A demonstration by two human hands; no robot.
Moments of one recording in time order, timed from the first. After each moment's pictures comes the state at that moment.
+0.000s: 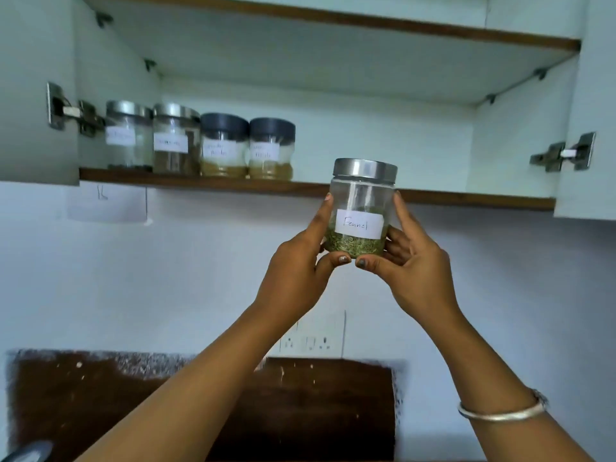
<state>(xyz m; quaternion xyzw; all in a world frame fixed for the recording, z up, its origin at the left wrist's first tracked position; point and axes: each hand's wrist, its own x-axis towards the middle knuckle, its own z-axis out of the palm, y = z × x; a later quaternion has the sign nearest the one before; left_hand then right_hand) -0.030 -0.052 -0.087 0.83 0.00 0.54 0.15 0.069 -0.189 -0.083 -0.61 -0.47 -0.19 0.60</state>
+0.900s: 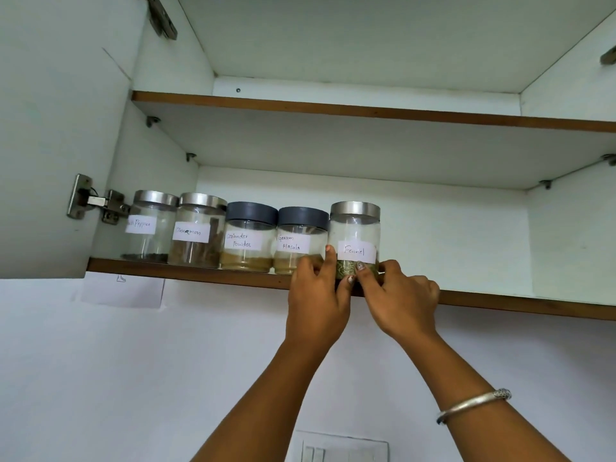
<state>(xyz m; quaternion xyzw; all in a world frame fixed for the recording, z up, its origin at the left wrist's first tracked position) 0.057 0.038 0.000 0.76 0.12 0.64 0.07 0.144 -0.050 0.021 -0.78 -0.34 -0.37 0.37</state>
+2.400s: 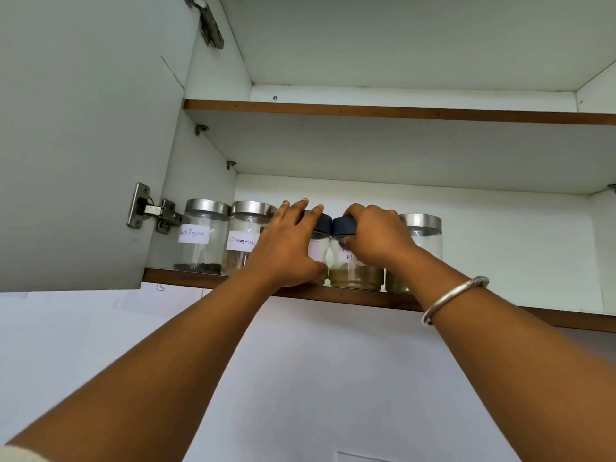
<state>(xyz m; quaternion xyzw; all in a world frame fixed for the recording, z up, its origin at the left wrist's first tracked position) -0.032 0.152 0.083 0.85 0.17 0.50 -0.08 0.078 0.039 0.120 -0.75 -0.48 -0.39 0.24</state>
